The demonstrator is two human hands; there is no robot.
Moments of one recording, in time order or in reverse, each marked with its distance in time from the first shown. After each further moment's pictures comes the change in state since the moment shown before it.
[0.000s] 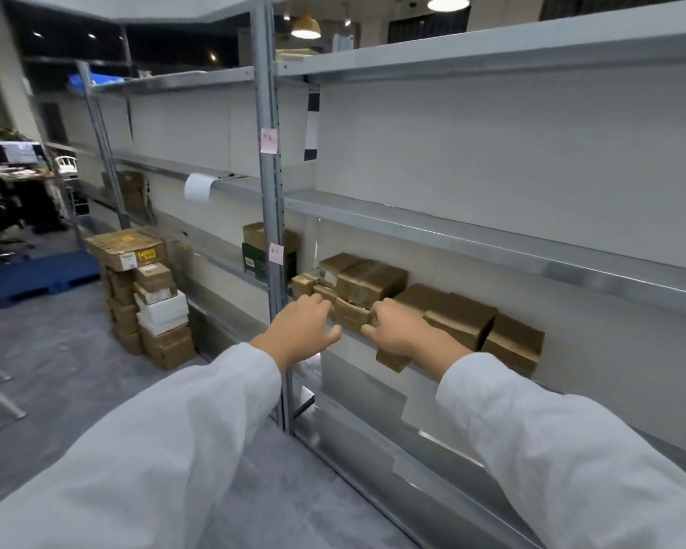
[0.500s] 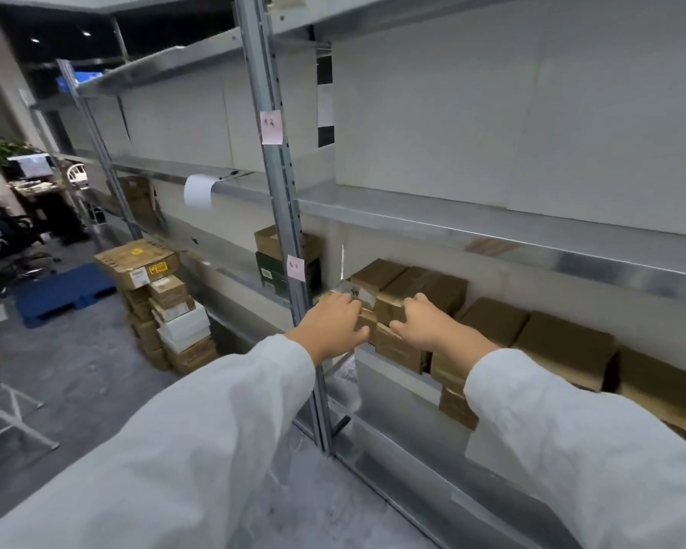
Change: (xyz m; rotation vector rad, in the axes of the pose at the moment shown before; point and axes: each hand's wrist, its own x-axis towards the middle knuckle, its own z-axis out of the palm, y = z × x) left_hand 0.197 -0.121 0.046 0.110 -0.152 0.067; right_hand 0.247 0.032 0.045 0.075 -0.059 0.097
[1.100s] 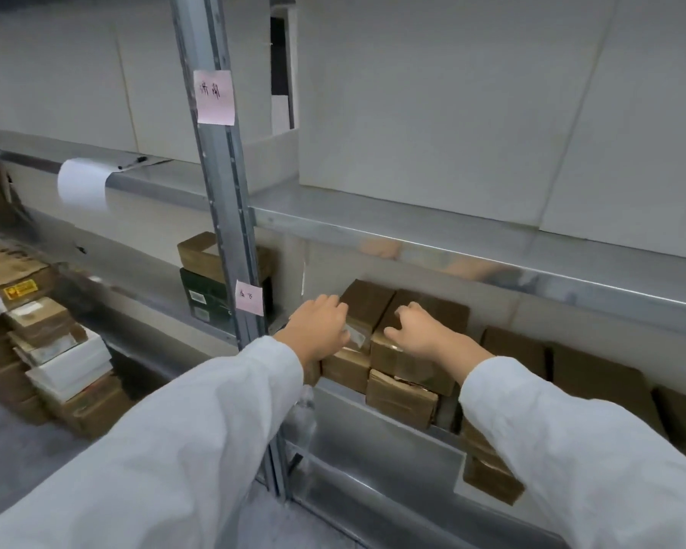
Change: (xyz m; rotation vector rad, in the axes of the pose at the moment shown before) left_hand 0.185 -0.134 0.071 0.044 0.014 0.217; right_hand 0.180 0.009 0.028 0.024 -0.010 0.251
